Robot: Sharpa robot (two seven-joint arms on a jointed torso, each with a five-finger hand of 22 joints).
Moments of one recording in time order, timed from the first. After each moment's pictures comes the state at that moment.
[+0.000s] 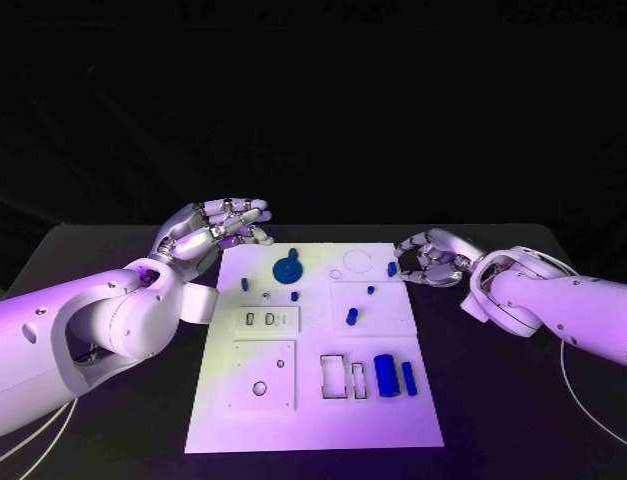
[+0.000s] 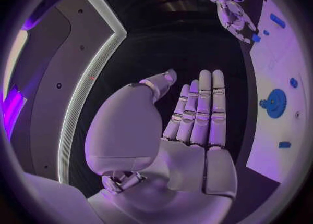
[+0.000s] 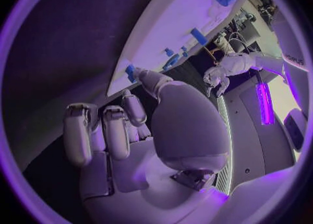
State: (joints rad) left arm 1.17 -0.95 0.04 1.69 -0.02 -0.27 0.46; left_hand 1.34 -0.19 0.54 0.03 0.05 0.84 0.21 0.29 0.22 1.08 0.17 0.07 0.07 1.02 0.10 0.57 0.43 0.18 0.92 0.19 0.55 0.24; right arm 1.22 -0.86 -0.12 1.29 -1.08 -0.35 0.14; right_hand 1.28 -0.19 0.53 -0.02 0.21 0.75 0.19 0.18 0.42 1.27 0.10 1.29 1.21 1.47 0.02 1.53 1.31 0.05 1.47 0.13 1.47 1.31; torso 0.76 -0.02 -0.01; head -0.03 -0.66
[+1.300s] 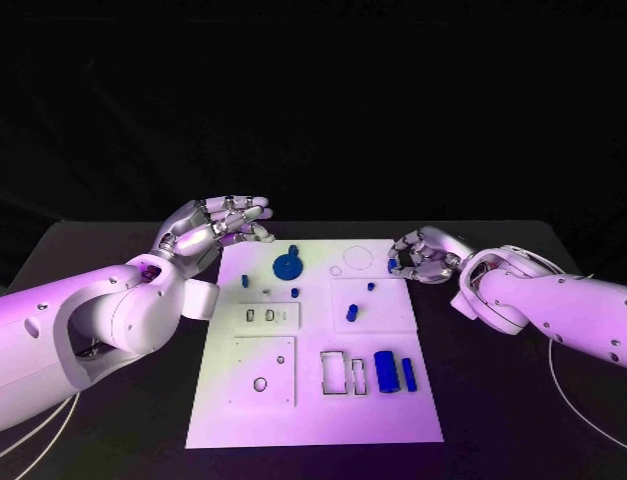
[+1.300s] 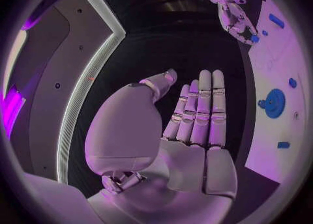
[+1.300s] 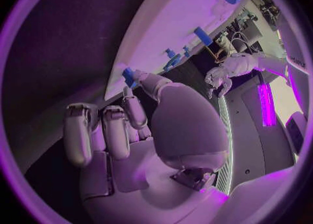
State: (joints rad) left arm 1.17 -0.95 0.04 1.68 -0.02 -0.27 0.45; left_hand 1.34 -0.19 0.55 0.03 0.05 0.84 0.21 0.28 0.22 1.08 0.17 0.07 0.07 1.02 0.10 0.57 0.43 0.18 0.91 0.19 0.55 0.25; right arm 1.21 -0.81 -0.12 1.27 -1.08 -0.38 0.11; right_hand 1.27 -0.16 0.54 -0.02 0.19 0.85 0.18 0.20 0.44 1.30 0.09 1.31 1.24 1.47 0.02 1.53 1.31 0.05 1.47 0.13 1.47 1.31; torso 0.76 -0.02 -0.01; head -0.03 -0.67
